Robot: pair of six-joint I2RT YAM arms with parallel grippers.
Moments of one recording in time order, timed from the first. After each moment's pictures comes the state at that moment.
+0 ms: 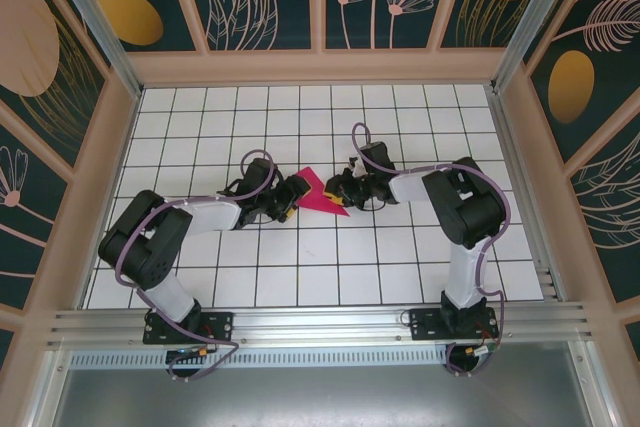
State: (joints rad) left arm -0.56 1.67 0.72 0.19 0.31 -1.32; right arm 0.49 1.94 0.93 0.16 -0.67 1.02
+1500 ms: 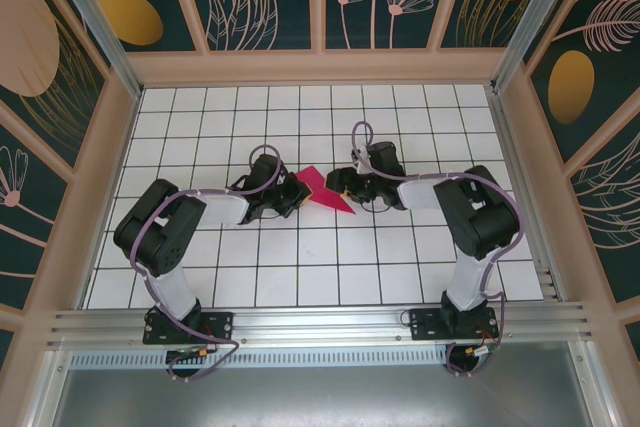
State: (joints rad) left arm -0.56 1.78 0.78 0.26 0.36 -1.31; right arm 0.49 1.81 0.83 0.28 -0.58 0.73
